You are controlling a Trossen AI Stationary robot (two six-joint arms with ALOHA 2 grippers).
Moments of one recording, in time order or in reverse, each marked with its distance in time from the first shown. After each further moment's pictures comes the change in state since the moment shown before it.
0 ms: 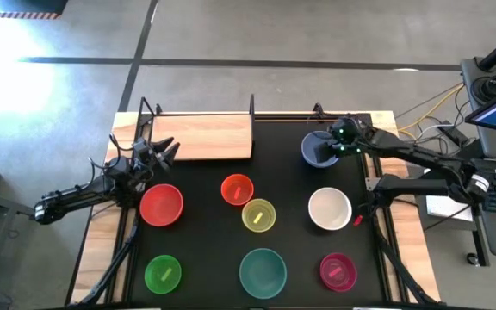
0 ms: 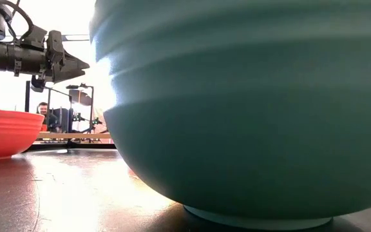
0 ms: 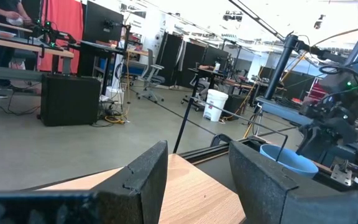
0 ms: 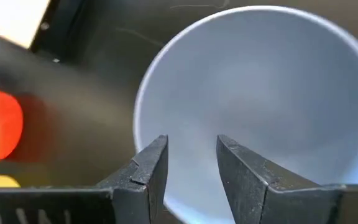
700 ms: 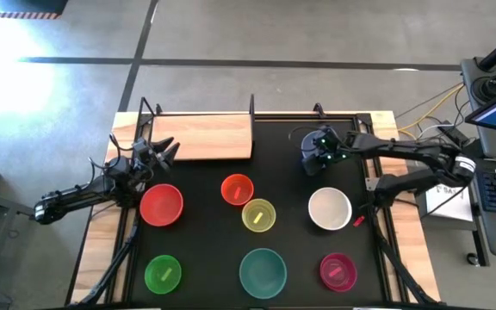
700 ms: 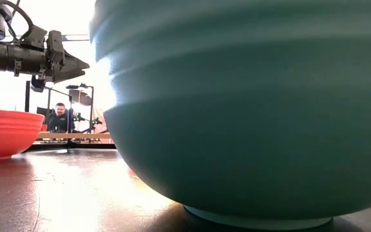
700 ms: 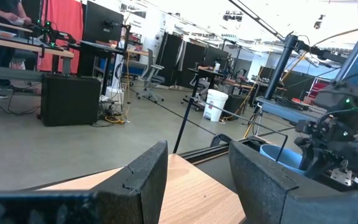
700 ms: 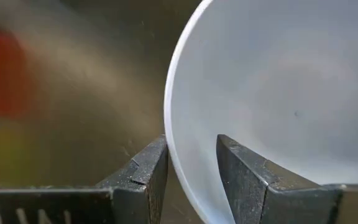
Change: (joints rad) left arm 0.000 0.000 0.000 0.000 0.000 0.000; right arm 0.133 0.214 0.010 0.075 0.010 -0.042
